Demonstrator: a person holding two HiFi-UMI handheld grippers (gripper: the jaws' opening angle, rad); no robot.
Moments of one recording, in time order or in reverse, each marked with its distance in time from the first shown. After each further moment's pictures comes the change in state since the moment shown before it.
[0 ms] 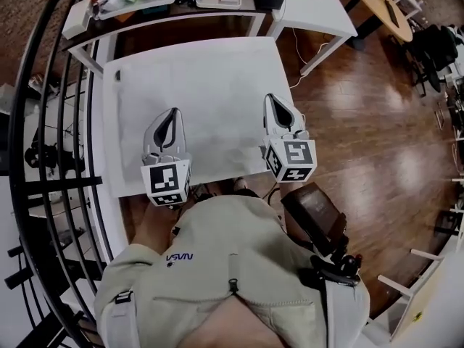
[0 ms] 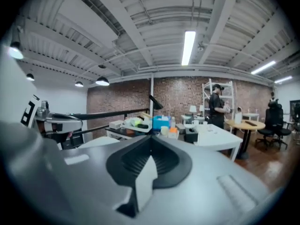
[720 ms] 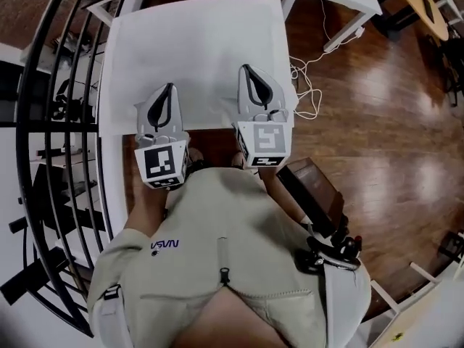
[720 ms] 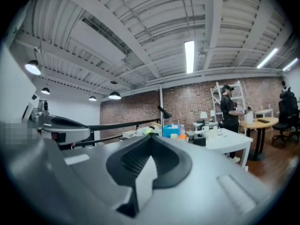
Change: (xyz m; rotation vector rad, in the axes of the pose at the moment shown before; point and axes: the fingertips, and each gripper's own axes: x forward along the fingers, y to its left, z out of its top) left arm -0.060 -0.130 0.014 0.128 0.023 0.146; right arm -0.088 -0.007 -0.006 0.037 -0.157 0.146
